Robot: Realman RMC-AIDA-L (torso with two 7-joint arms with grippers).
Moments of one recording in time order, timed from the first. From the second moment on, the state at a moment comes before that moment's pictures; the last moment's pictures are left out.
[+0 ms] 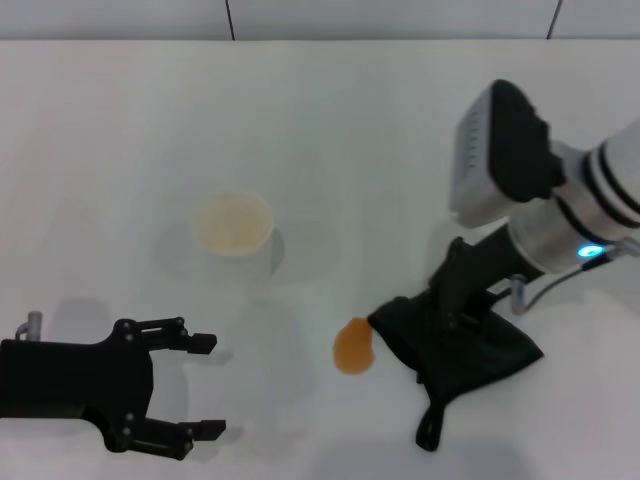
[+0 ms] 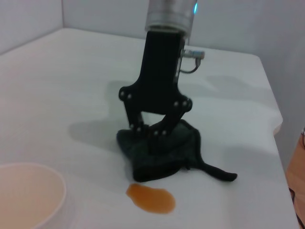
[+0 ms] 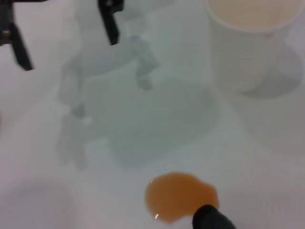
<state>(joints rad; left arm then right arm) -0.28 -2.08 0.93 0.95 2.09 1.78 -1.22 0.63 2.02 -1.64 -1.14 -2.23 -1.36 2.09</state>
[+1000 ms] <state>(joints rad) -0.23 -2.07 0.92 0.96 2.06 1.78 -1.19 0.75 2.03 -1.95 -1.06 -1.93 -1.29 2.01</state>
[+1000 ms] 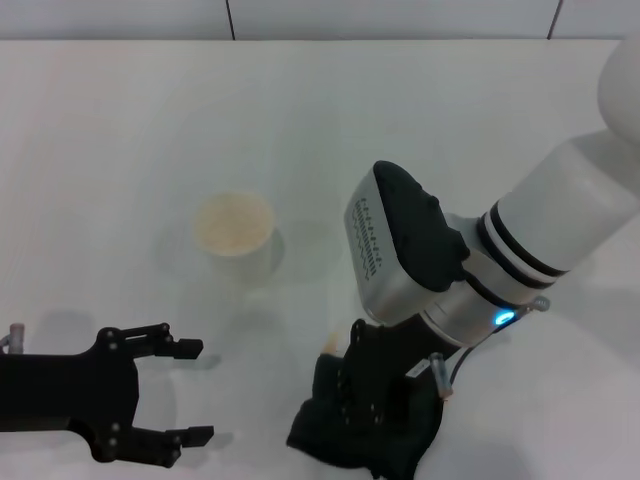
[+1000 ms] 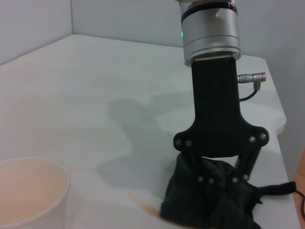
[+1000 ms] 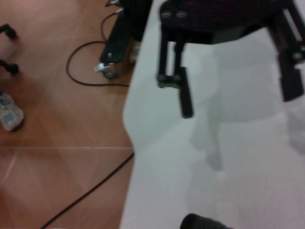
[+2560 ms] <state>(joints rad) -0.23 -2.08 0.89 0.95 2.03 1.78 -1.16 0.80 2.03 -2.04 -0.97 -1.76 -1.20 1.85</state>
